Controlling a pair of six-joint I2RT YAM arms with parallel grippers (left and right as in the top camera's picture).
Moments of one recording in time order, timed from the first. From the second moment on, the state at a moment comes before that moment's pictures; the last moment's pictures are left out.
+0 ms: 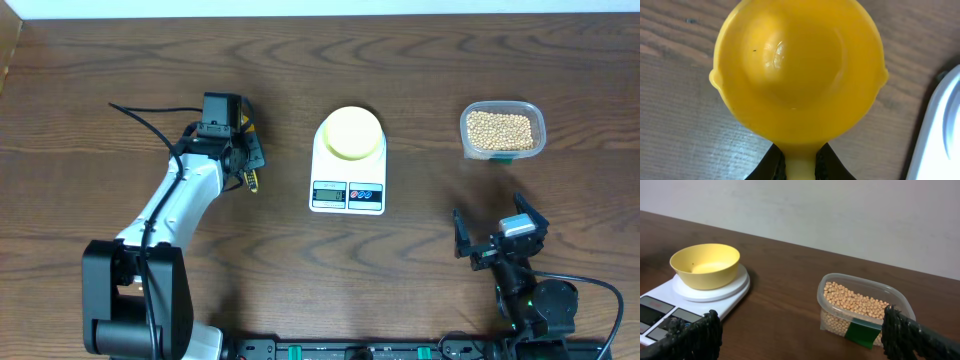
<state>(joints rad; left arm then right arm) -0.11 1.66 1.04 -0.49 -0.01 -0.37 0.07 0.01 0.01 -0.06 -0.16 -0.12</state>
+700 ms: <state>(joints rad) -0.08 1.66 1.04 -0.43 0.09 -0.73 0.07 0.01 0.01 -0.01 -0.15 -0.13</state>
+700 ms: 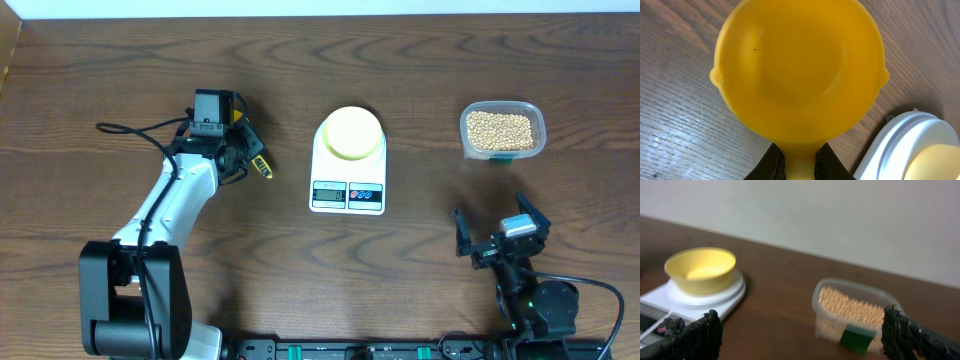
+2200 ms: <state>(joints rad) 0.01 1.66 1.04 -0.37 0.63 -1.13 0.47 1.55 1.28 -0.16 -0.52 0.18</state>
